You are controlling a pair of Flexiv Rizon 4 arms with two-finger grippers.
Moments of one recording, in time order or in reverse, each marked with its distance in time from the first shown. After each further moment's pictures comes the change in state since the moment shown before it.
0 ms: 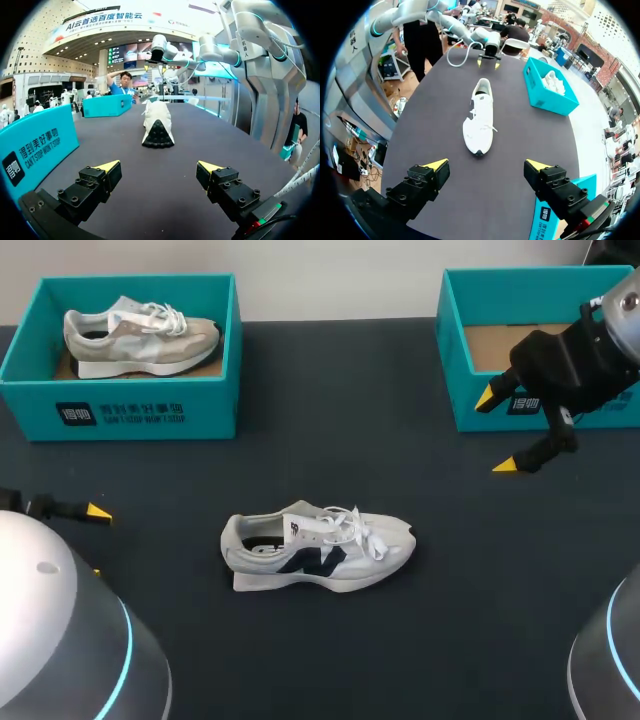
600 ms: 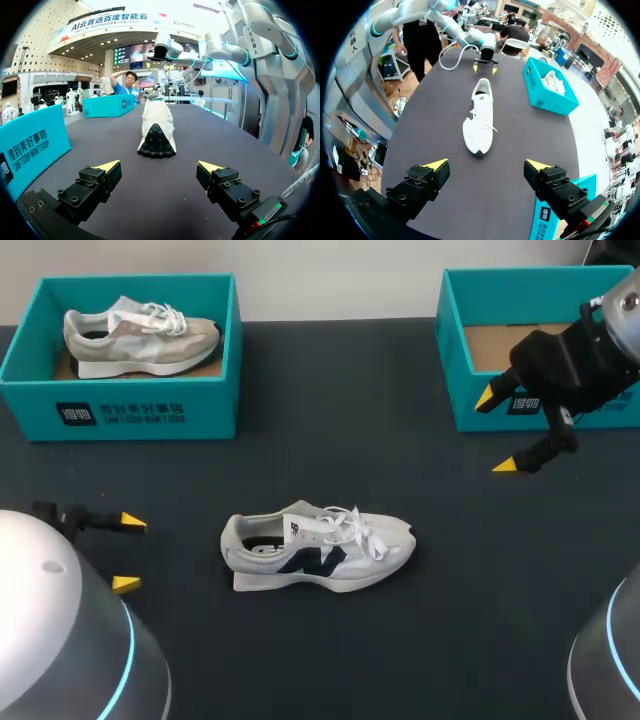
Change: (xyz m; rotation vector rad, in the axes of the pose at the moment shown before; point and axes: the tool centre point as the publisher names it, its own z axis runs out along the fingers) left arm 0.011 -0.009 0.055 0.010 -0.054 -0.021; right arm 0.000 0.000 0.000 0.000 0.000 0.000
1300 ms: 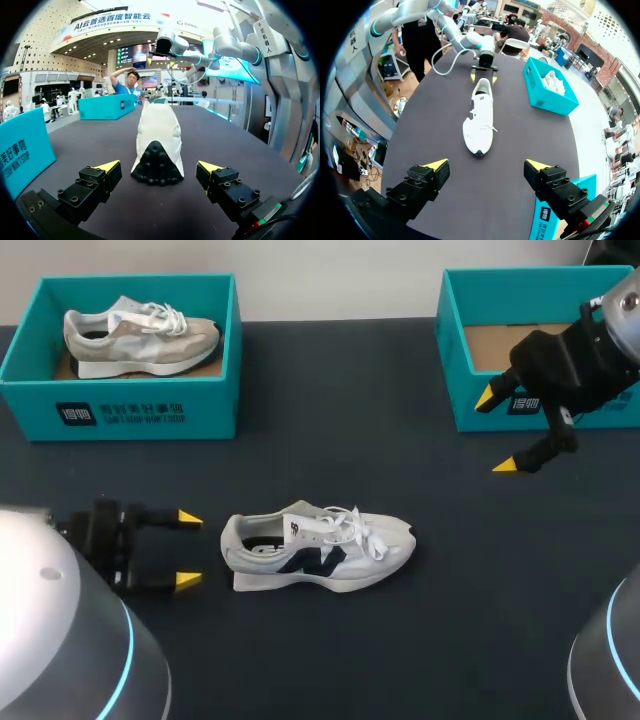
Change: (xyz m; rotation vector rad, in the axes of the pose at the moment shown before) left arm -0.001 -0.020 0.079 0.005 -0.024 -0.012; right arm 0.000 0.000 0.000 0.000 0.000 0.000
